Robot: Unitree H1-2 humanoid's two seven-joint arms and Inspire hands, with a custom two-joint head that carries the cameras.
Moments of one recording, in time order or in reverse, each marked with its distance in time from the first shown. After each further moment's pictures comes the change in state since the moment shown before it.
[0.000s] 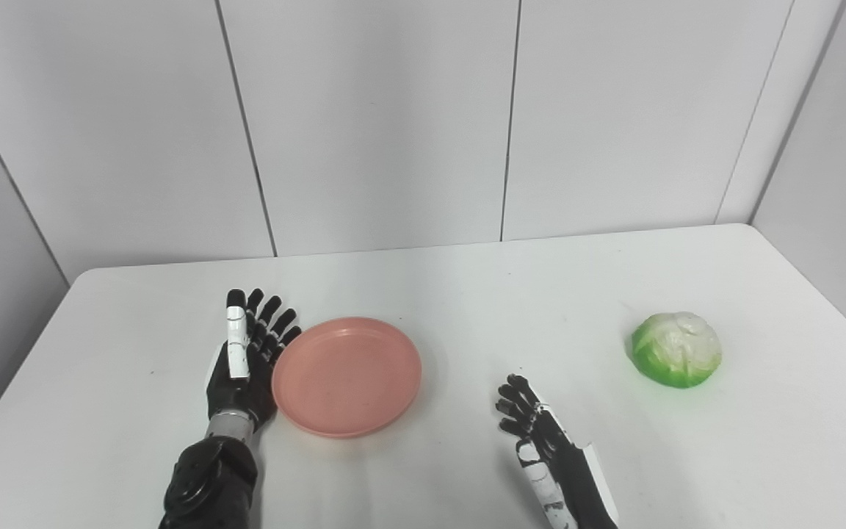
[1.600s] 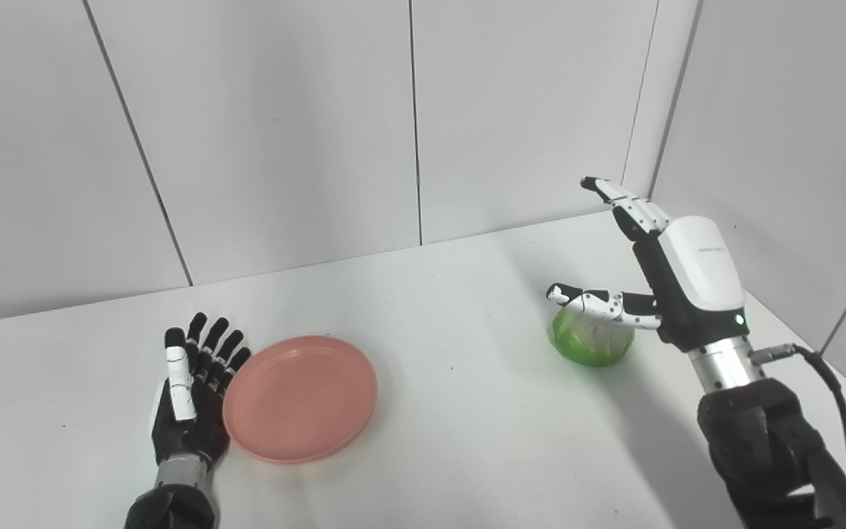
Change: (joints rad) left arm 0.009 -0.026 -0.004 0.059 -0.002 -0.085 -0.055; right arm -0.334 -0.426 -0.375 -0.253 -0.696 0.296 0.193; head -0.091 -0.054
